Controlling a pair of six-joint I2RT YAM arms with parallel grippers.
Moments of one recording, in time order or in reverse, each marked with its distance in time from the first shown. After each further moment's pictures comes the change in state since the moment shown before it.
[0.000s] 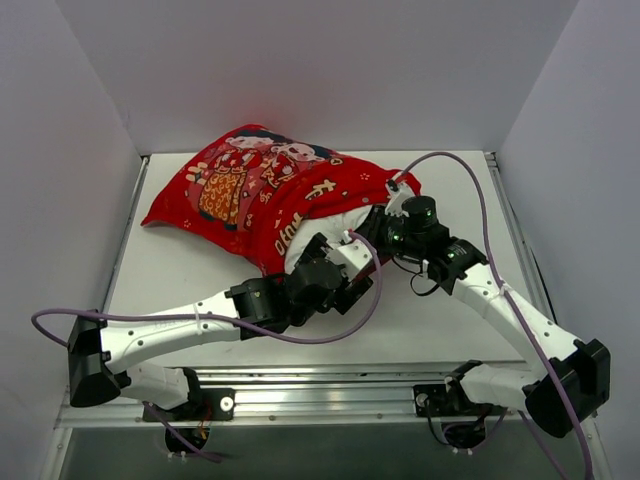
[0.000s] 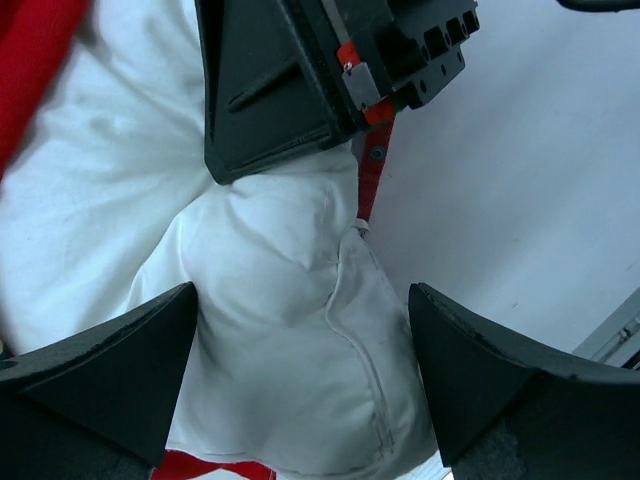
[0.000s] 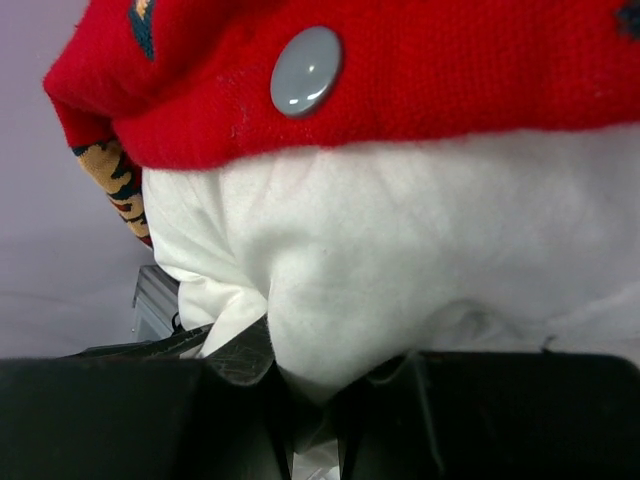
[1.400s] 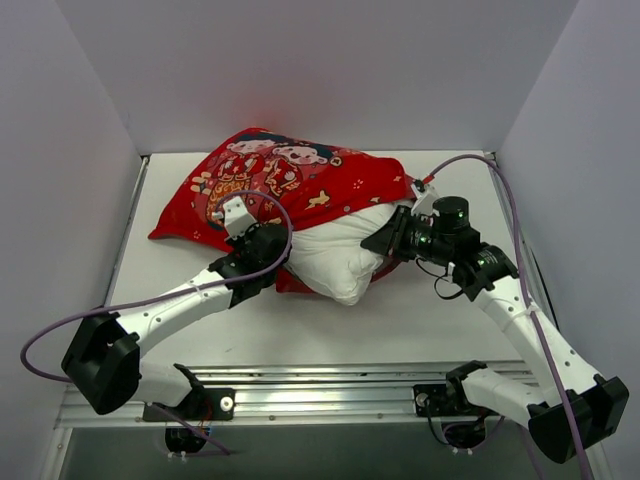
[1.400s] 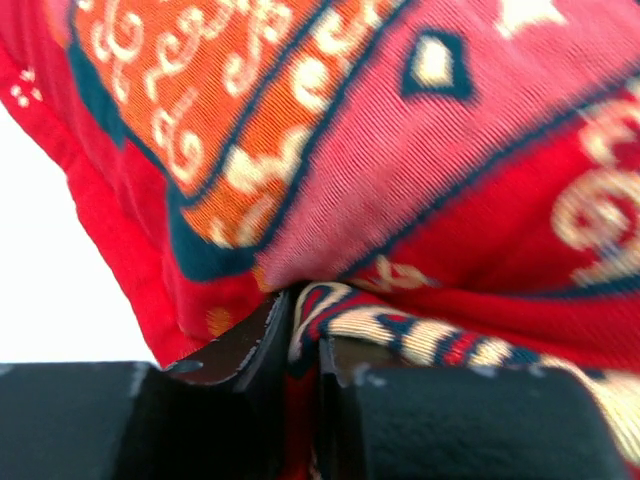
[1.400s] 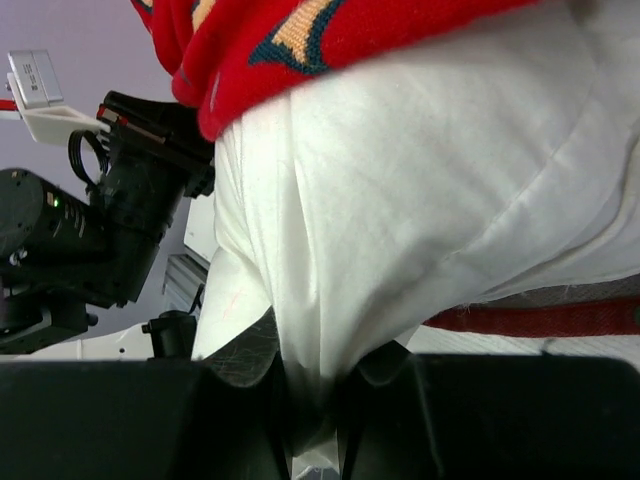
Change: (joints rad) left arm 0.468 0.023 -0.257 0.091 -0.418 -0.875; right arm -0.132 -0.129 0.016 -0.152 -0.132 -0.003
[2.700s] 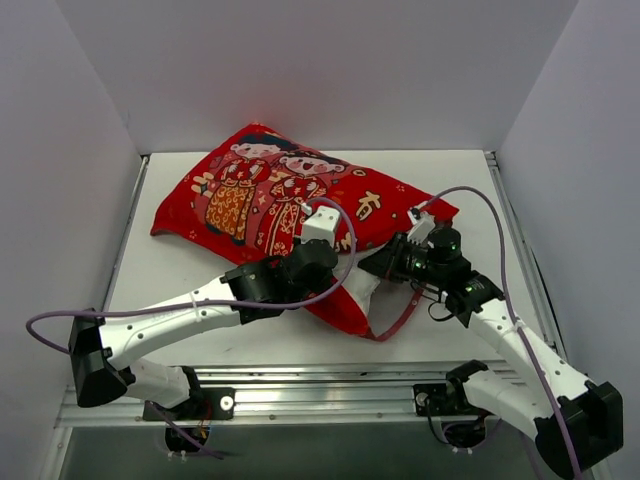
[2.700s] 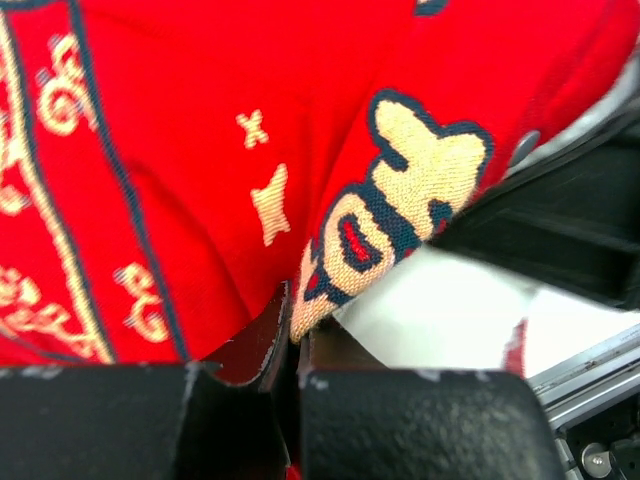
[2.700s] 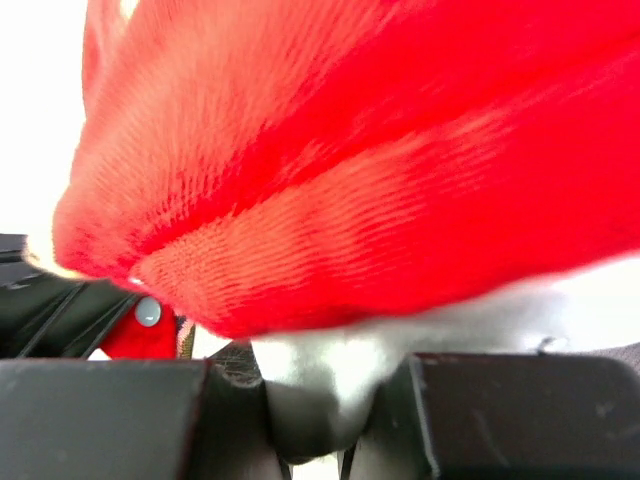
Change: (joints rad) left arm -0.379 0.023 0.346 -0.266 0.360 0.394; right arm 0.020 -0.100 -0.360 0.308 0.001 0.057
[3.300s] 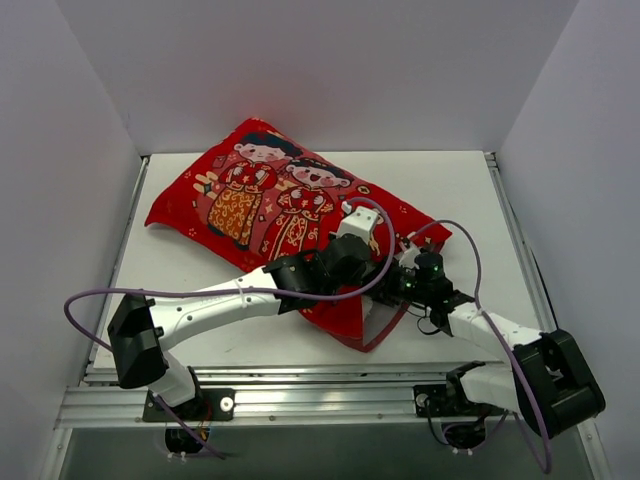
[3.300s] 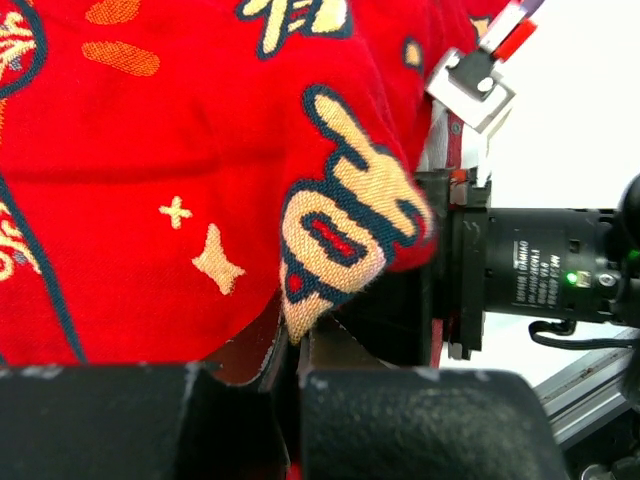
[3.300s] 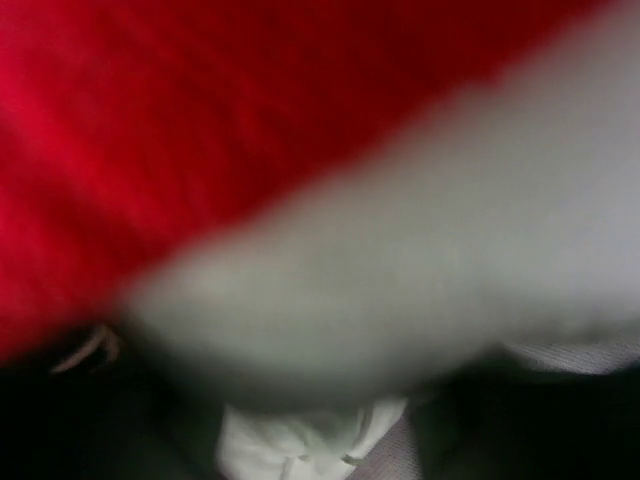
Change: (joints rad) left arm -0.005 0.211 0.116 0.113 0.074 0.086; right arm -0.035 0.231 -0.298 0.394 -0.092 0.132
